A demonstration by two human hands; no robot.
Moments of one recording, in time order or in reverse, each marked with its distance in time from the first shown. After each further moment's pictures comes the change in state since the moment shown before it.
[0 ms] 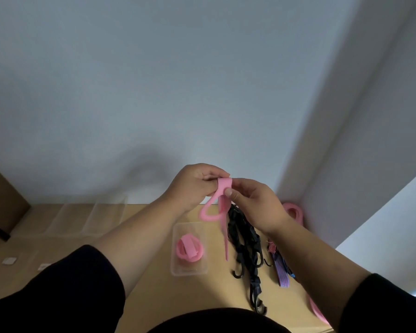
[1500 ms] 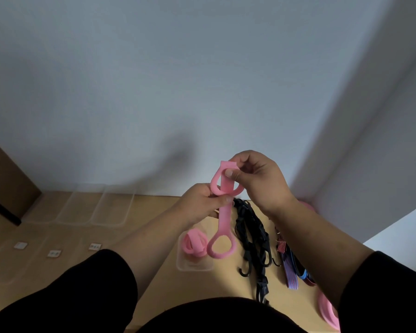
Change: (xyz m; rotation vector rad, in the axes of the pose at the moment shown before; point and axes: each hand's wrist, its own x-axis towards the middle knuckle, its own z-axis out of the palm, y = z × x) left_hand 0.001 -0.073 -0.002 -0.081 -0.091 -0.261; right_hand 0.044 -0.015 0.008 0.162 0.040 -0.153
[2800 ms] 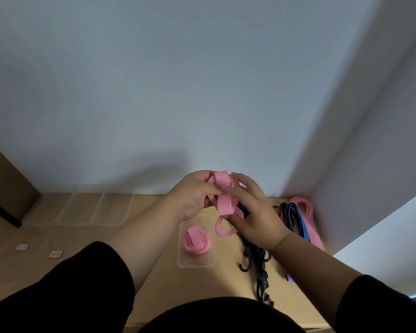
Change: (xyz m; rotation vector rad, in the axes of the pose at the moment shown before) left_hand 0.001 0.024 -0.003 -0.336 -0.051 -0.063; right_hand -0.058 0.054 -0.004 -0.635 -0.093 -0.327
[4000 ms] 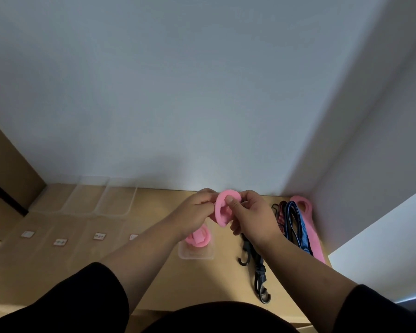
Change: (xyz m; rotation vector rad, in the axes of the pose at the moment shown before) left_hand -0.050 -0.035 0.001 0.460 0.039 0.174; right_hand -0.011 -0.029 0.018 0.500 0.094 0.771
